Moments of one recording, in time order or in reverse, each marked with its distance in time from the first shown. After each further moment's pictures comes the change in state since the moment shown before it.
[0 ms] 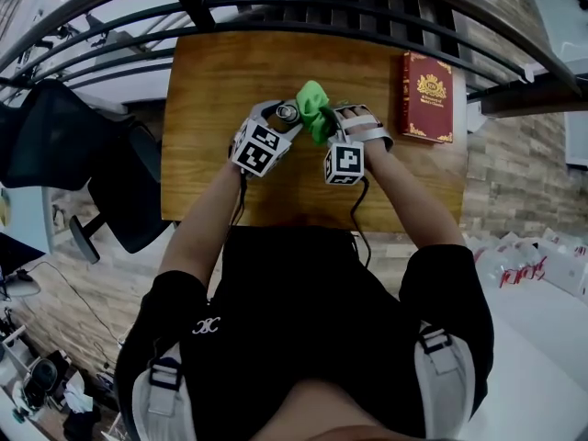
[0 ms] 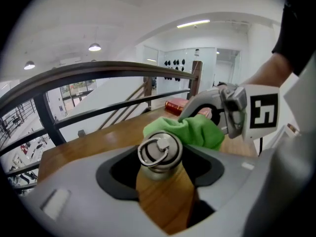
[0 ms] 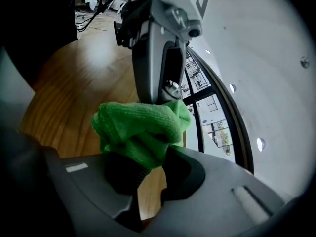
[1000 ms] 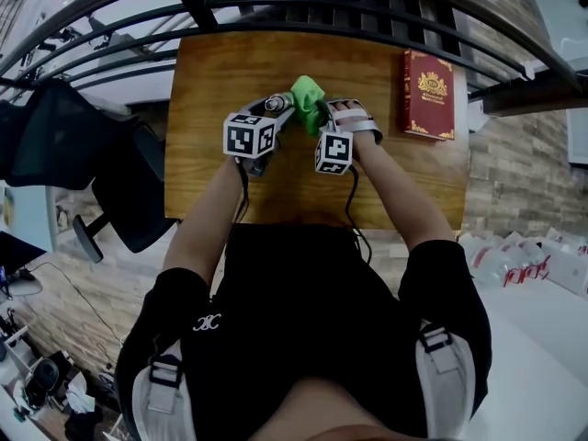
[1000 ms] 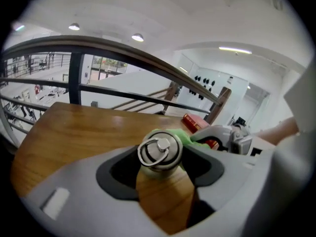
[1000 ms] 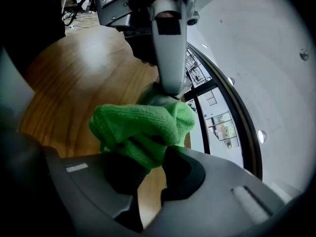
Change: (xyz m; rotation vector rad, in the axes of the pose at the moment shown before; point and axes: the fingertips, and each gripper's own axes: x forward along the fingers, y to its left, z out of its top) left arm -0.008 0.043 -0.014 -0.459 -0.071 0.071; right arm 0.034 0.008 0.004 0.063 0.040 0.009
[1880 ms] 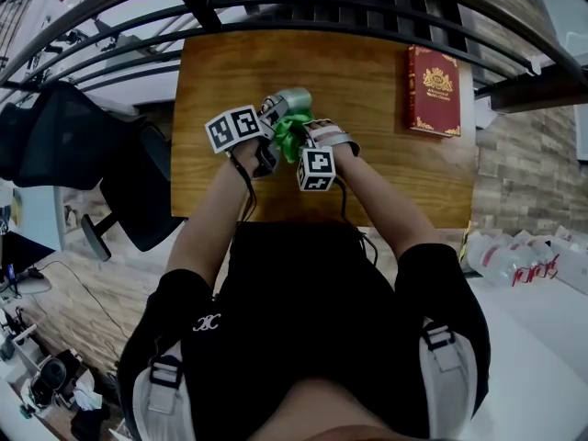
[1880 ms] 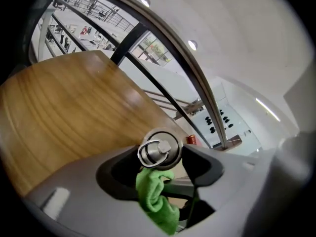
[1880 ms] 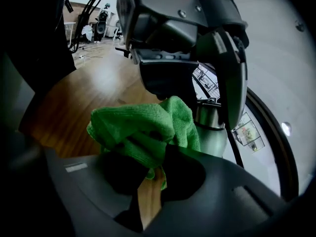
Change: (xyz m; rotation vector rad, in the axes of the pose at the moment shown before) left arm -0.009 0.025 -0.018 -0.649 -0.043 -0.013; right arm -0.003 0.074 0.082 0.104 -0.202 0.208
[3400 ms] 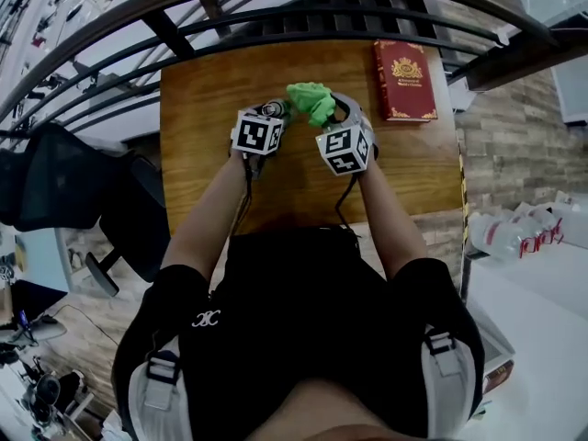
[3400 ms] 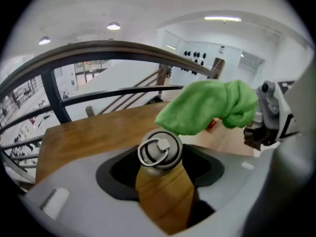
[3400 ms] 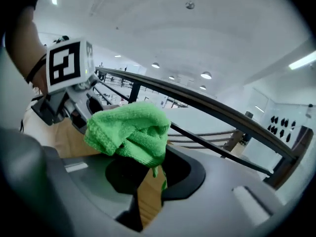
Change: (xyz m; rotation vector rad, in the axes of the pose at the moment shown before) left arm 0.033 -0.055 -0.014 0.885 0.245 0.144; right arm -0.135 -0.135 -0.100 0.829 -0.032 -0.562
